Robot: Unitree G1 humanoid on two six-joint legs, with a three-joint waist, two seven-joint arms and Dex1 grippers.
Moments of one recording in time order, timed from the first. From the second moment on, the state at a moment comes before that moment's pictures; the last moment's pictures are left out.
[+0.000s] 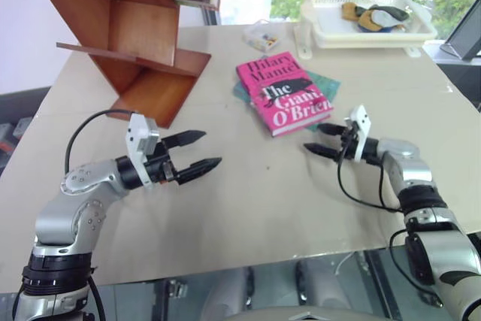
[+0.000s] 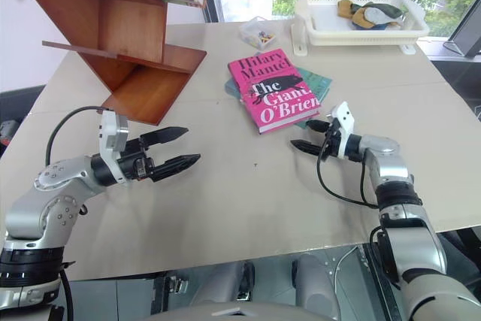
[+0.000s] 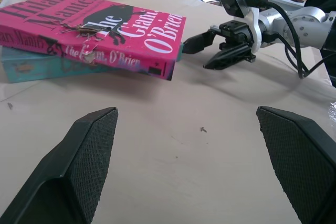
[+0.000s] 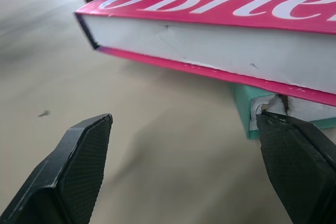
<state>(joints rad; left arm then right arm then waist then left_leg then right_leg) -0.15 0.73 0.23 -0.21 -0.66 0.46 -1.05 -0.63 -0.39 0.00 0.63 0.25 0.12 1.15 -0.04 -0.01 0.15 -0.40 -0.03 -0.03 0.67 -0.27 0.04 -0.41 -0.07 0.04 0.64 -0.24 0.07</state>
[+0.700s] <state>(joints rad) -0.17 0.74 0.23 -0.20 -0.65 0.45 -1.06 -0.44 -0.40 0.14 0.13 0.32 0.37 1.13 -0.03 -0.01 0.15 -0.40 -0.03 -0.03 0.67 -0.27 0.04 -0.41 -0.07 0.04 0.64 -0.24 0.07</state>
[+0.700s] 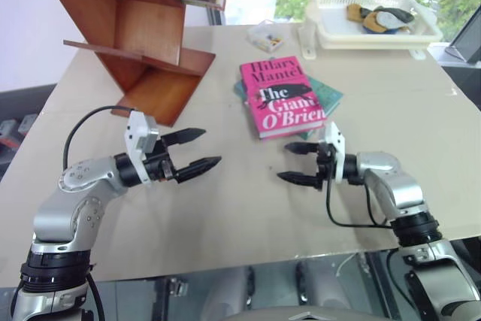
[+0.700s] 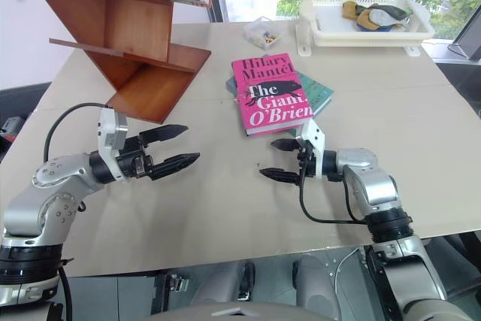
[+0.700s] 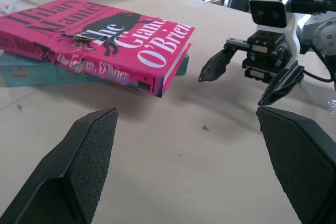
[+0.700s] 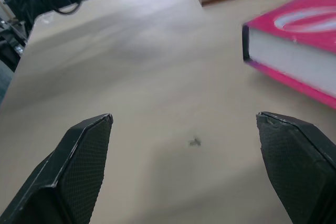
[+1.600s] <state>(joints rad) -0.15 0.74 0.23 -0.19 -0.64 0.45 -1.06 -0.57 -0.29 0.06 0.46 0.26 0.21 0.95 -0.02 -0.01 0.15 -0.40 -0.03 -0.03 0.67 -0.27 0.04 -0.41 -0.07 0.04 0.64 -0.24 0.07</state>
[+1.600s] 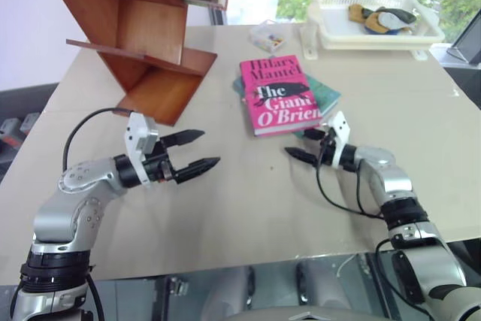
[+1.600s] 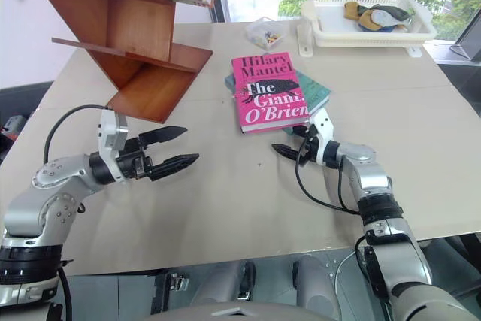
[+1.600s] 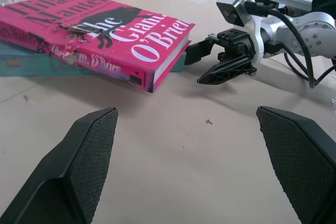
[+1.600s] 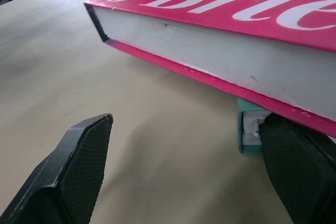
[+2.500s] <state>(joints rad) -0.16 0.75 0.23 -0.18 -0.63 0.45 -1.05 -0.49 -0.30 0.20 0.31 0.24 0.22 1.10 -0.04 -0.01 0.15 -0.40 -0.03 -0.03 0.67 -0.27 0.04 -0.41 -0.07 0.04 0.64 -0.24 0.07</state>
